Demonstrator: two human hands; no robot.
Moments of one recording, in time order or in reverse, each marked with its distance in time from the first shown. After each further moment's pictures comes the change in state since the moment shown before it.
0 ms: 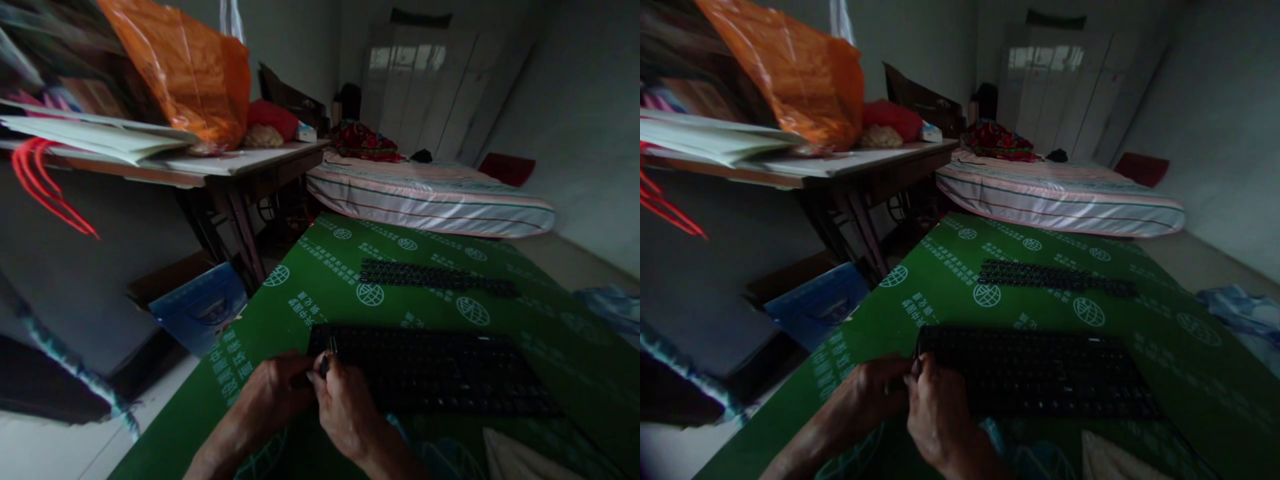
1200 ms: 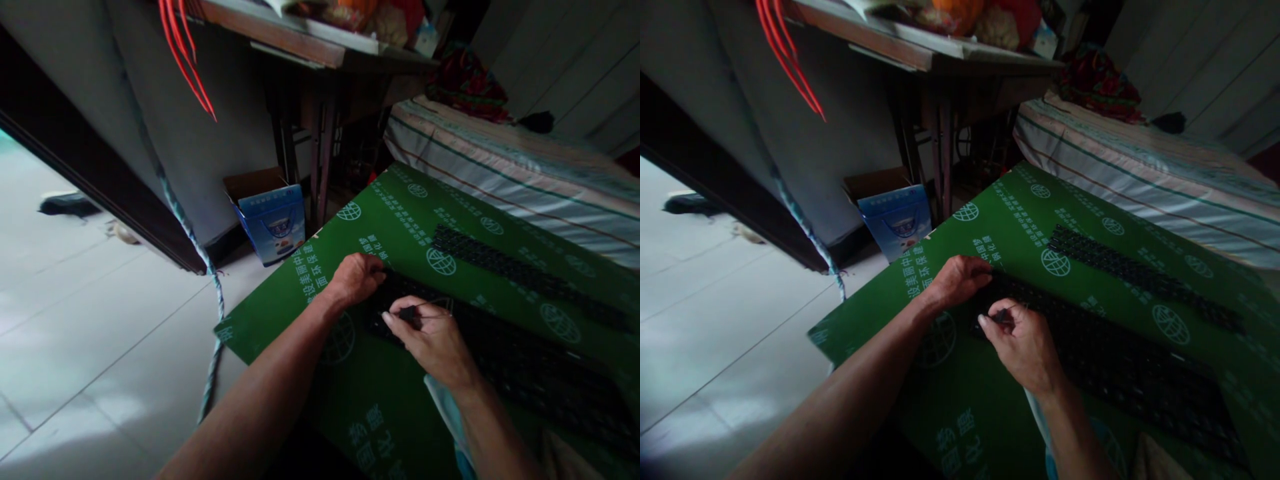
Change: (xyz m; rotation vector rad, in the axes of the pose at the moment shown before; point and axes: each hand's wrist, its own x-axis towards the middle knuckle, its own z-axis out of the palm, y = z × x) left_hand 0.042 -0.021 0.017 -0.202 0.229 -0.093; right_hand -0.005 0.000 -0.041 0.270 -0.177 0.136
